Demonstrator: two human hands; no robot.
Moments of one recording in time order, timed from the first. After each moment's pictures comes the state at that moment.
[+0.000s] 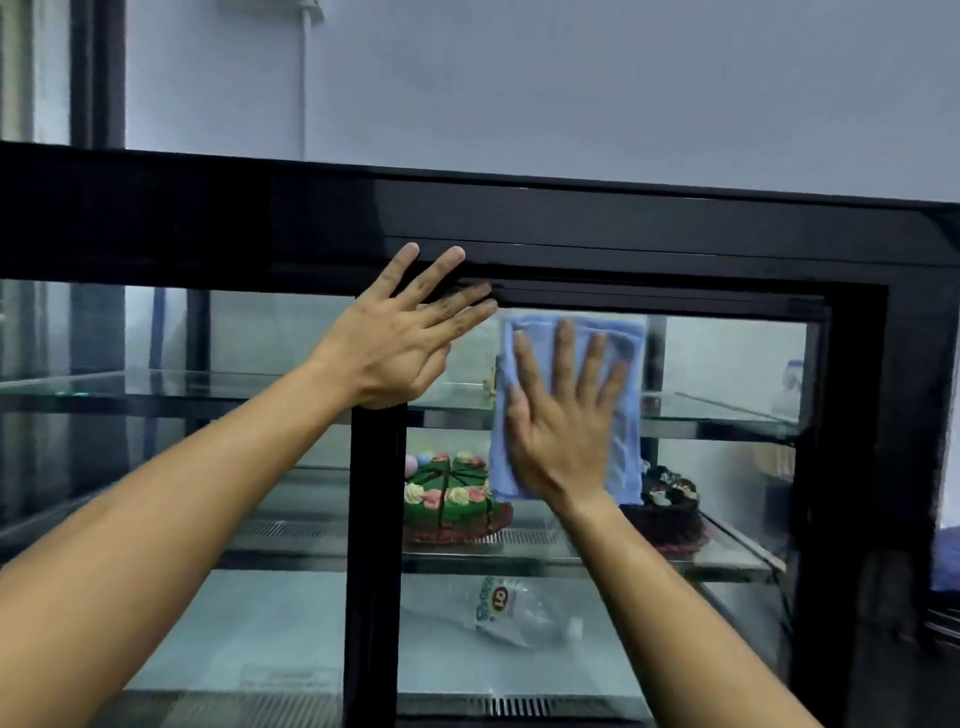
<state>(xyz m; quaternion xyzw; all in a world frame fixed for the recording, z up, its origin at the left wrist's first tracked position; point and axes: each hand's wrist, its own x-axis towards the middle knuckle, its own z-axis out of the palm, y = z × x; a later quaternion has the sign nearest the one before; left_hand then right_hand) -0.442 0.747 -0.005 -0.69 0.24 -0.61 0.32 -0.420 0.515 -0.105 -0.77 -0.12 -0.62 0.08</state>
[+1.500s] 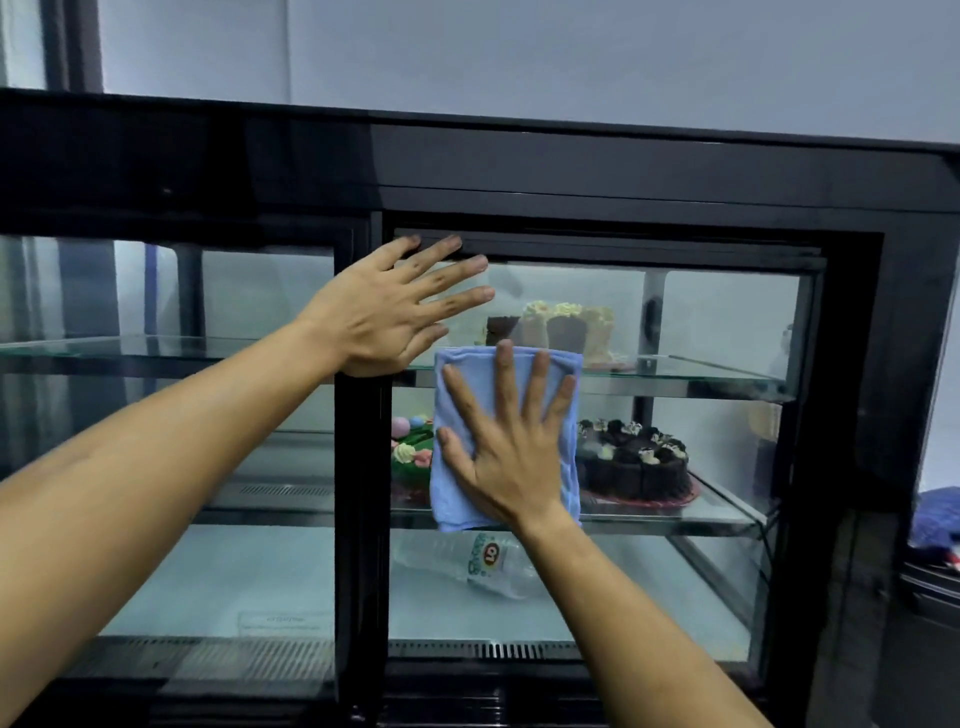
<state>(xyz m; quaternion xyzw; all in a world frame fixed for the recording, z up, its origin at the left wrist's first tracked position) -0.451 0.738 -0.011 -0.74 0.28 -0.52 0.34 -0.422 0.535 -0.171 -0.76 -0.17 -0.62 0.02</state>
